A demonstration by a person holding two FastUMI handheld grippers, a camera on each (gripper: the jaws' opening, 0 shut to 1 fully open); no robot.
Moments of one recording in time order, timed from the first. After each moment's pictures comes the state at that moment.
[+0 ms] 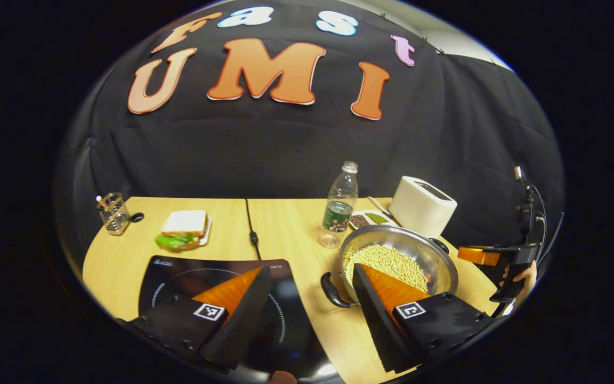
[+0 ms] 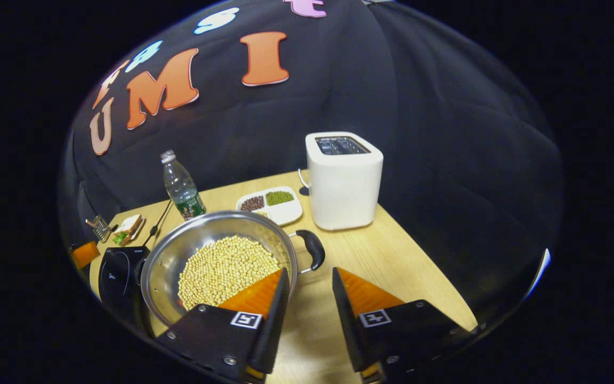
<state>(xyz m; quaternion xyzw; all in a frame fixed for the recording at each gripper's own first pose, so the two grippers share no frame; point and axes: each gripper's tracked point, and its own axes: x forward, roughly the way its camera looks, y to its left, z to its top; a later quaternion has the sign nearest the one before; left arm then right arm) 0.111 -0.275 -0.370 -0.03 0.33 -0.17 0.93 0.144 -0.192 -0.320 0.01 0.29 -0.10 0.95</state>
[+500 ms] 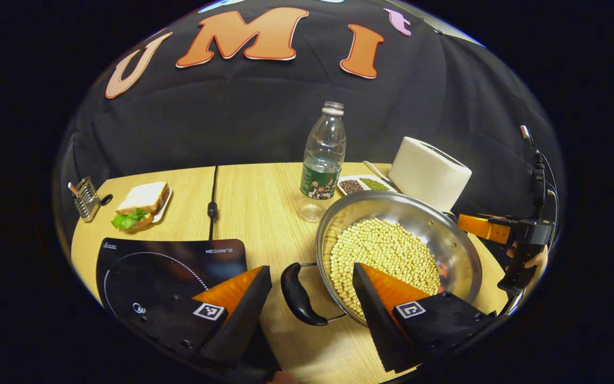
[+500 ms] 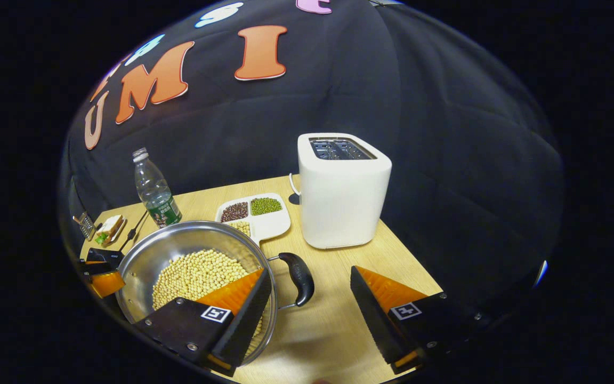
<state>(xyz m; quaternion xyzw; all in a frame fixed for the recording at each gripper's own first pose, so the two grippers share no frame) 0.130 -0.331 -0.458 -0.02 0.40 -0.18 0.90 0.203 -0.205 -0.366 0.00 0.32 -0.11 0.94</state>
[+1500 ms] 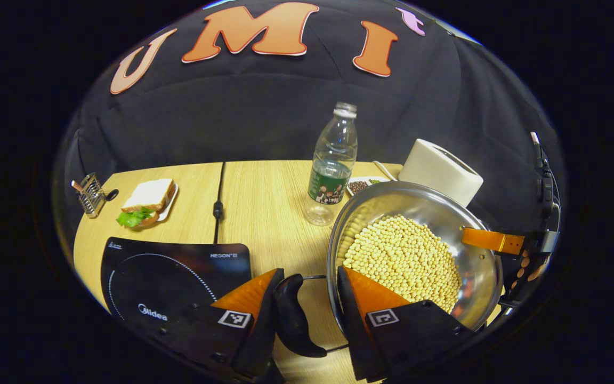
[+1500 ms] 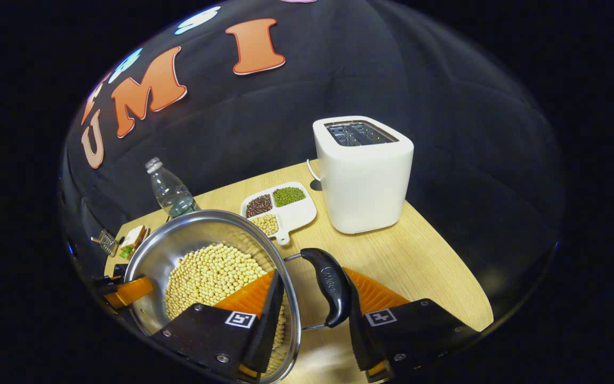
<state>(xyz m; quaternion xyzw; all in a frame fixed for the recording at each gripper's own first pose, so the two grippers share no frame) 0.136 -0.313 -0.422 -0.03 0.40 -0.14 0.90 0.173 -0.167 -0.334 0.07 0.34 -0.08 0.93</state>
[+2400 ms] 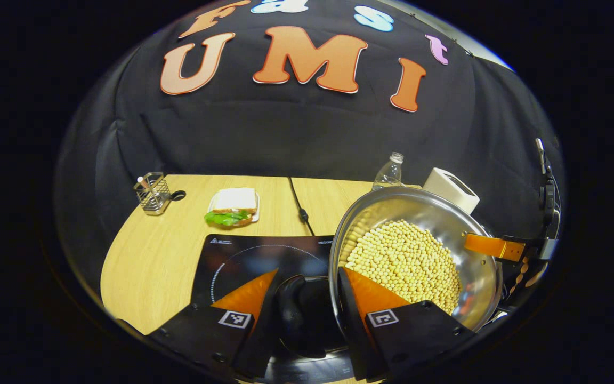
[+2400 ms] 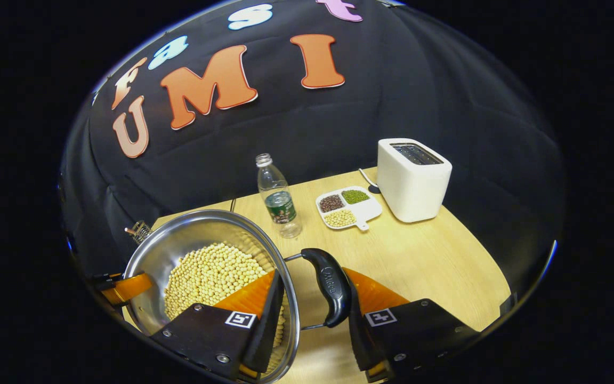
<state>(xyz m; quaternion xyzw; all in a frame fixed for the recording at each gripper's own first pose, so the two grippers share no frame) 0.074 -0.142 -0.333 -0.04 0.38 -0.09 0.92 0.117 -0.004 -0.279 0.05 0.32 -0.03 0.94</state>
